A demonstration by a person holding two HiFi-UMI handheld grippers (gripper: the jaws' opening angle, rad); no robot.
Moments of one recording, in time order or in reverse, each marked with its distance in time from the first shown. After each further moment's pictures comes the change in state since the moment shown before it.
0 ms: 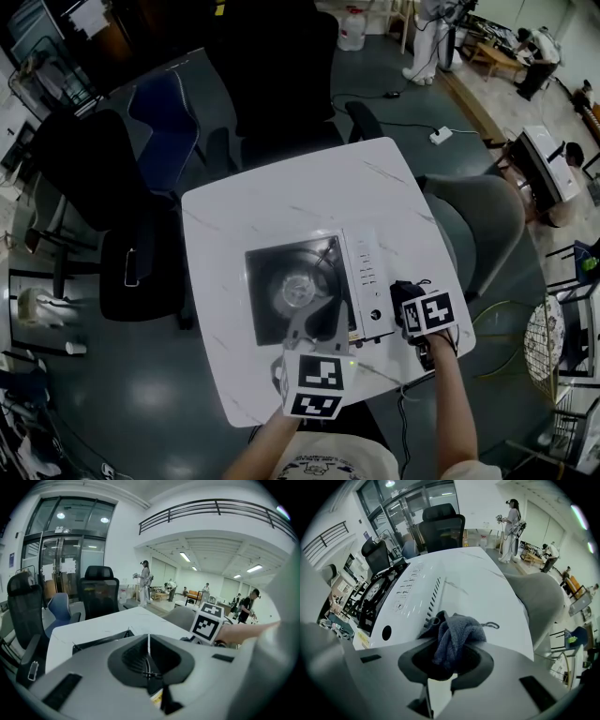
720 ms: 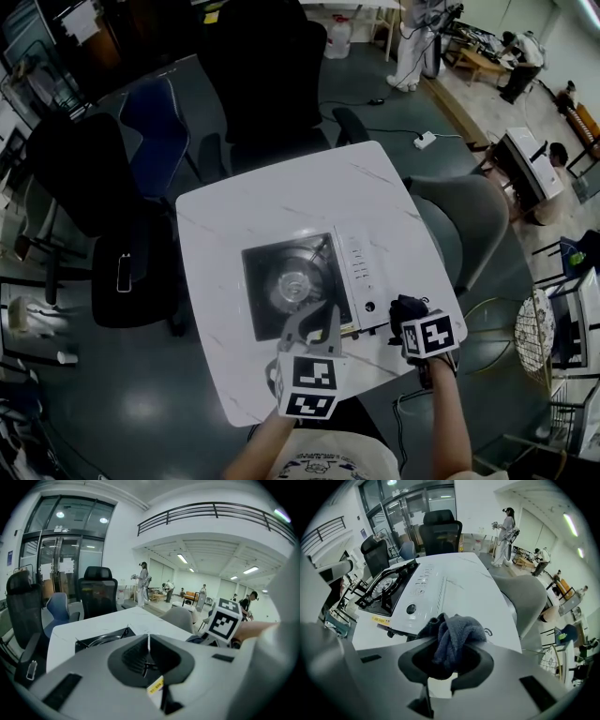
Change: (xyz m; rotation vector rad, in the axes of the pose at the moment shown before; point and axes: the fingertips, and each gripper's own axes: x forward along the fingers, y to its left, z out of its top) left arm -0.025 -0.003 -0.014 0.005 -0.013 -0.036; right arm -0.050 0.017 -0.045 0.008 -0.025 -0.098
